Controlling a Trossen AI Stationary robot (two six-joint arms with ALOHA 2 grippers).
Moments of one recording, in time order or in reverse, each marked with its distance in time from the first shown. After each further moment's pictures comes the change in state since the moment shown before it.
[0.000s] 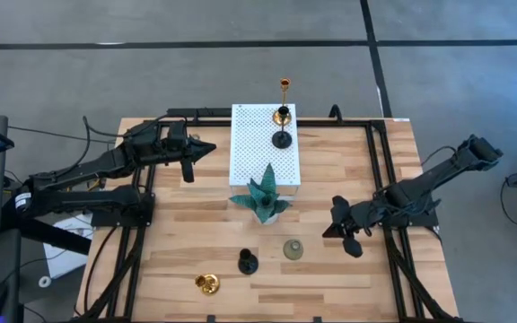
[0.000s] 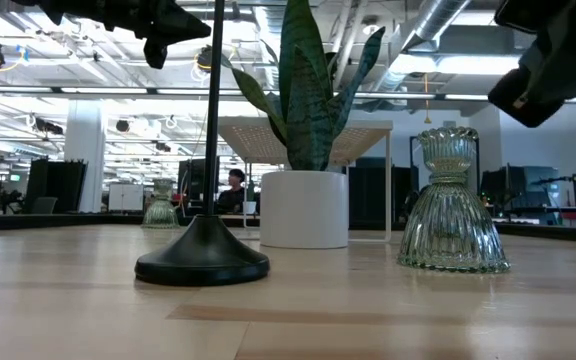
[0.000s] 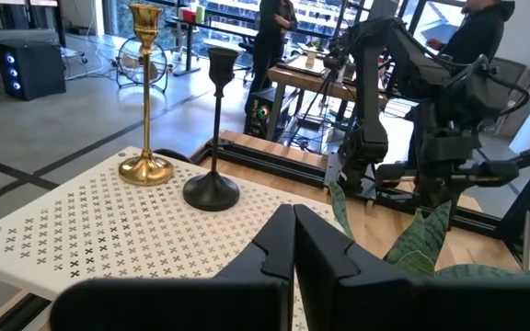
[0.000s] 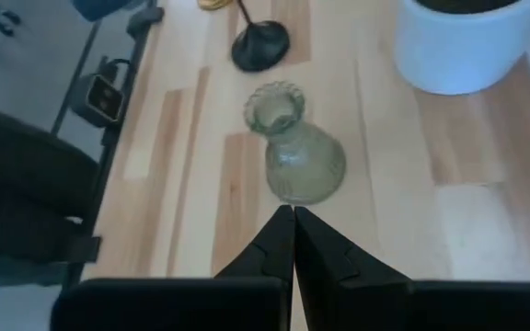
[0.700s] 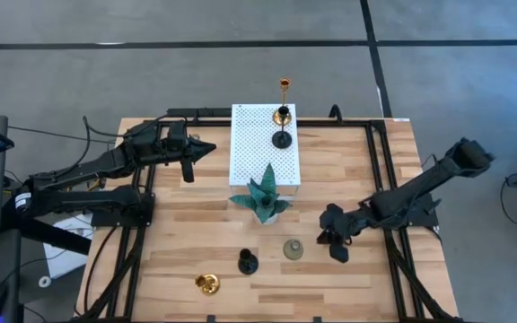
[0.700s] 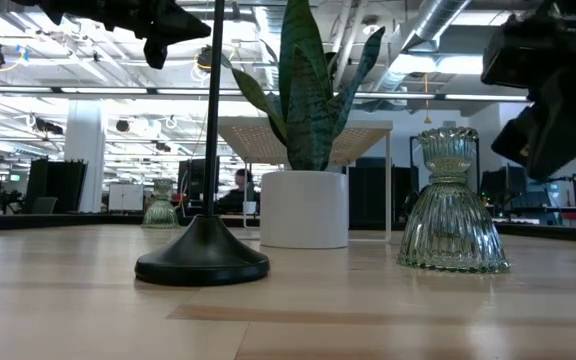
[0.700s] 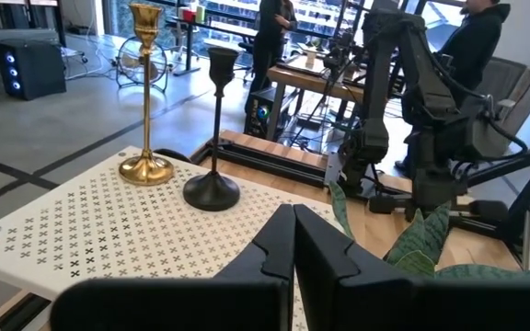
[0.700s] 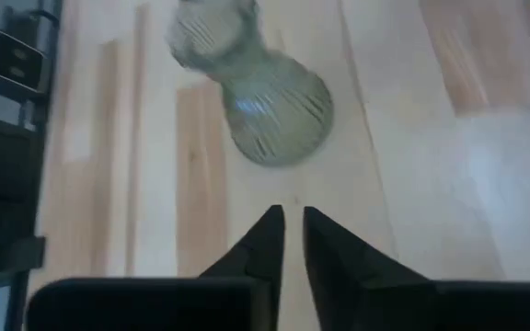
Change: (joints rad) left arm 0.000 0.000 0.000 0.000 0.000 0.000; right arm -0.011 0.247 -0.034 0.140 -0.018 0.118
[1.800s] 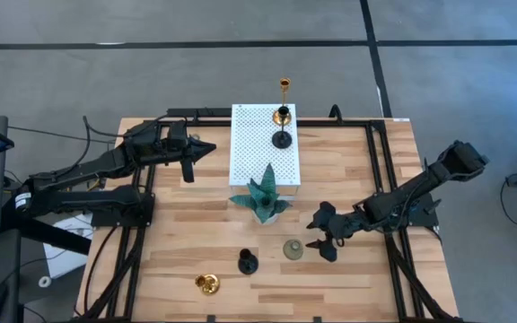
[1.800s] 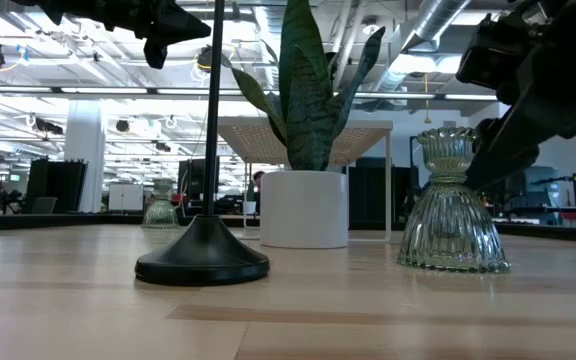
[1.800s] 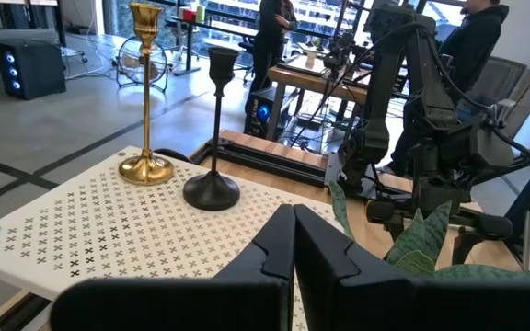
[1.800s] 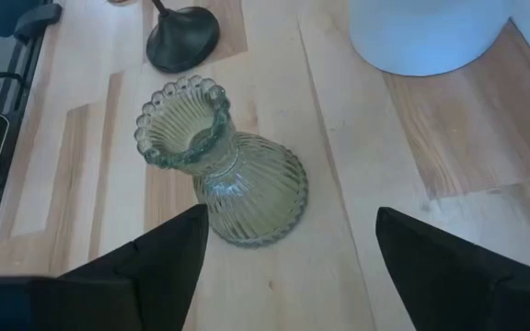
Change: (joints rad) left arm 0.000 0.000 0.000 0.000 0.000 0.000; right arm -0.005 0.113 0.001 0.182 0.143 -0.029
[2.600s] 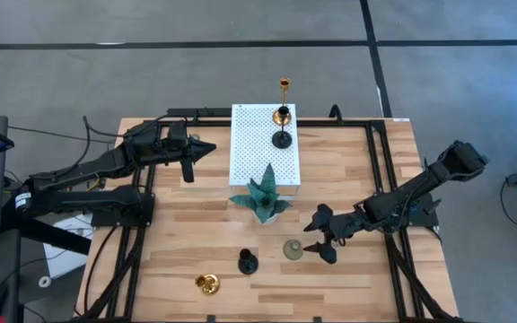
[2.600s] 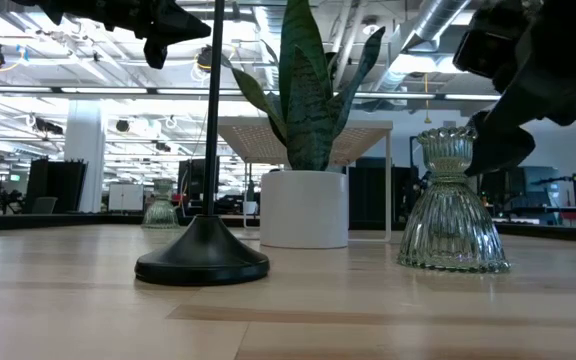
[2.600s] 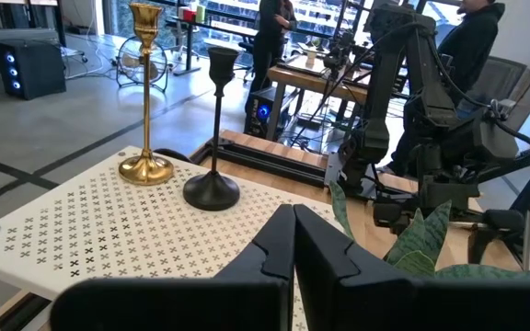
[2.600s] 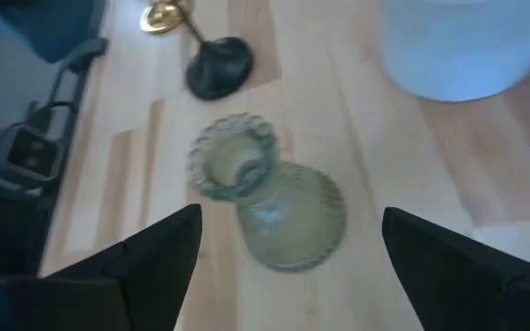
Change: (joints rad) left arm 0.000 0.000 0.000 0.000 0.000 0.000; right arm 0.004 0.000 0.000 0.084 -0.037 0.011
